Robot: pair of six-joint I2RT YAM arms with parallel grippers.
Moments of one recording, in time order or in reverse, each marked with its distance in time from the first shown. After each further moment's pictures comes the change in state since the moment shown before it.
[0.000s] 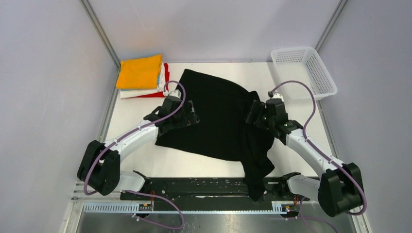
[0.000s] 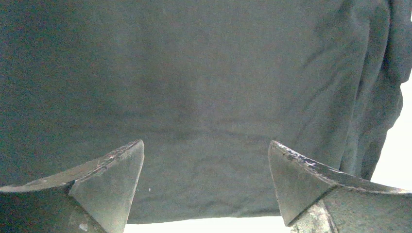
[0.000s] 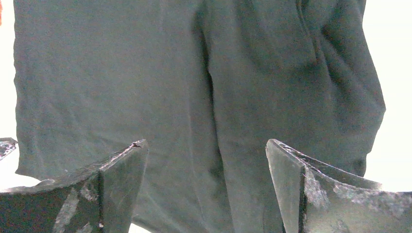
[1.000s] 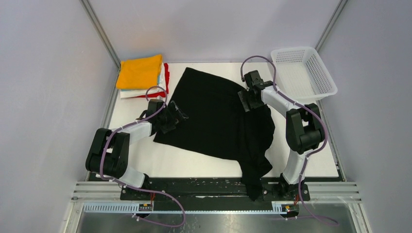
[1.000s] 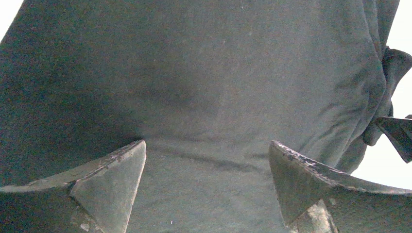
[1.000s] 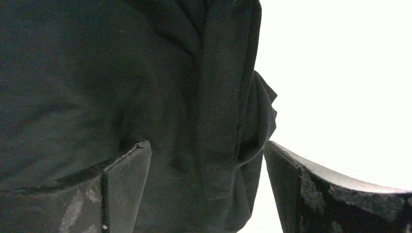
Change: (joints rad) left arm 0.286 0.171 -0.151 0.280 0.231 -0.145; right arm 0.005 0.700 0.676 -0.356 0.237 -0.617
